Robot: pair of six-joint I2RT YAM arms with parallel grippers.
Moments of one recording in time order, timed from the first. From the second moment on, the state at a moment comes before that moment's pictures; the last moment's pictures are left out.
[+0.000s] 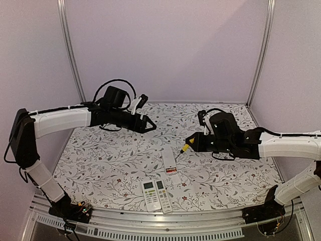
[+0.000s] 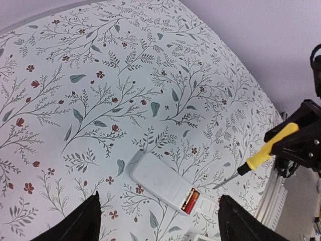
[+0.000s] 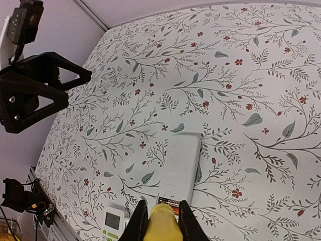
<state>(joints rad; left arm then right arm) -0.62 1.62 1.19 -0.24 0.42 -0.22 0.92 1.34 0.86 -0.06 0.12 0.67</state>
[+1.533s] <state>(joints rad) -0.84 2.23 1.67 -0.48 -0.01 -0.19 1.04 1.35 0.87 -0.28 0.49 0.98</state>
